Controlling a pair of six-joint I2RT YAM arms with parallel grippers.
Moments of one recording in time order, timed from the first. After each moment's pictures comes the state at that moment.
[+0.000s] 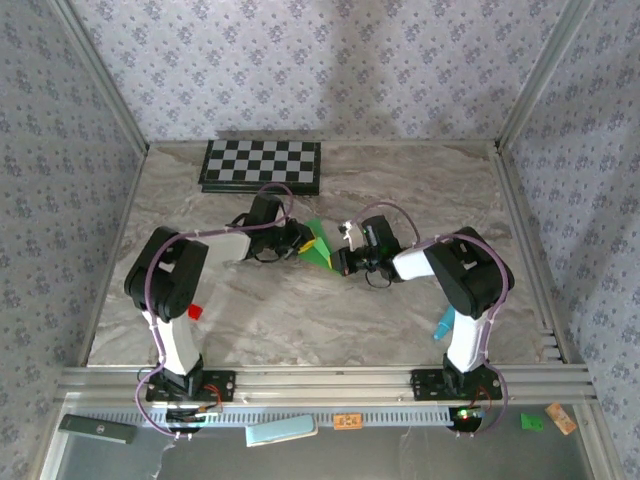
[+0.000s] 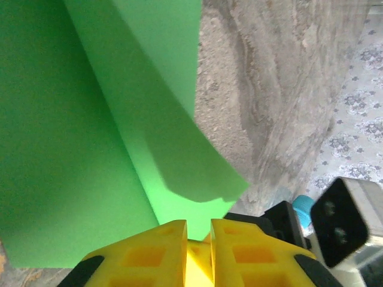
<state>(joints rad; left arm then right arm) -0.49 1.84 0.97 0.08 0.54 -1.12 0.51 1.87 0.76 0.39 -0.55 0.29</state>
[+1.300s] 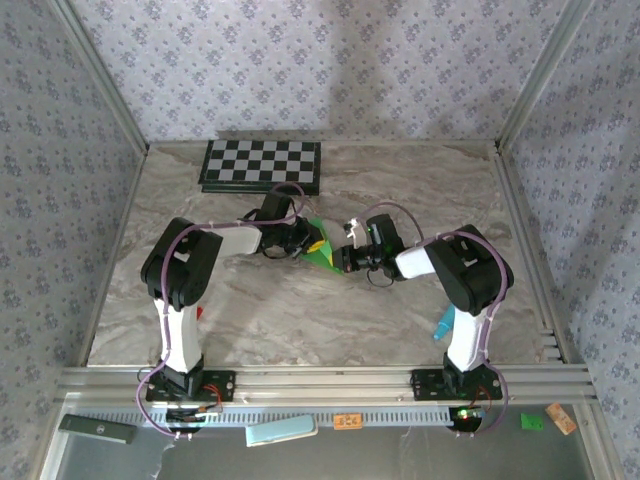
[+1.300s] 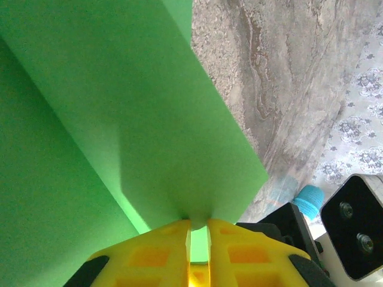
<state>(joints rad) -0.52 1.95 1.09 0.04 0.59 -1.09 0.48 1.89 0.76 0.42 -0.62 0.39</state>
